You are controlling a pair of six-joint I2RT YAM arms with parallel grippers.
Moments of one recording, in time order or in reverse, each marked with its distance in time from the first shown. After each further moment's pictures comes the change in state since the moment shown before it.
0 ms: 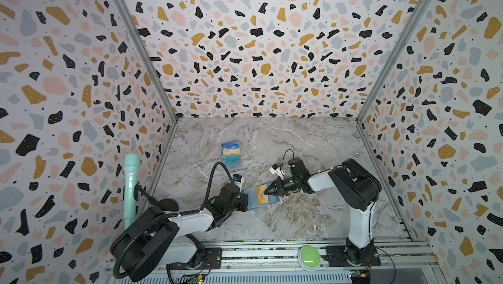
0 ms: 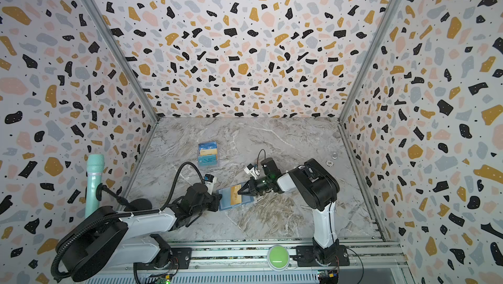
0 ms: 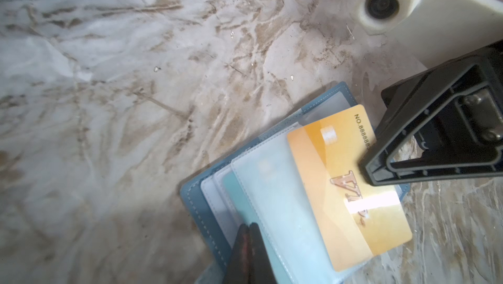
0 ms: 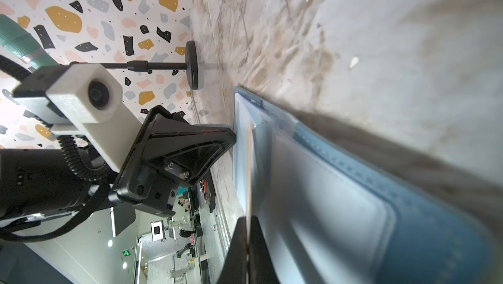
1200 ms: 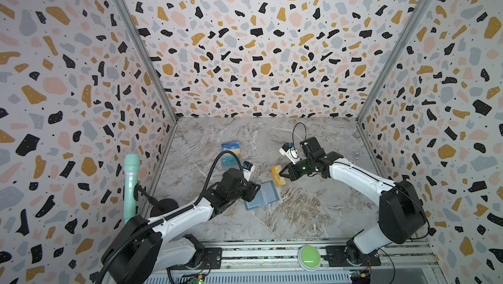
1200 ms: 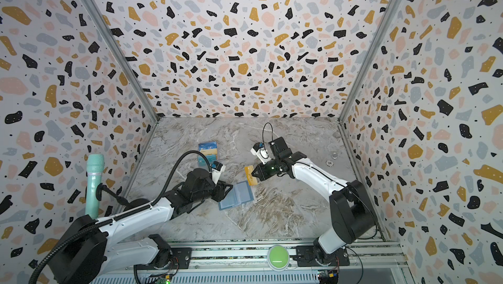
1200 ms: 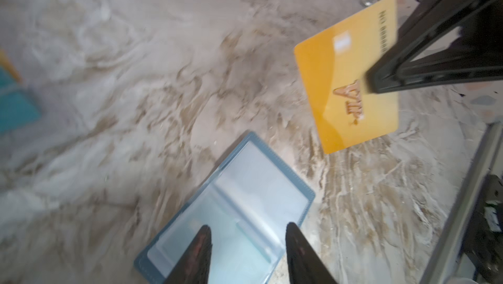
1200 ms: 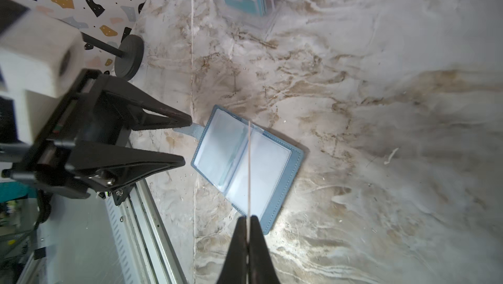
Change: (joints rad) left arm 0.001 -0.095 0.316 -0.313 0.179 0.248; right arm -0.042 -0.467 0.255 -0.870 0.438 -0.719
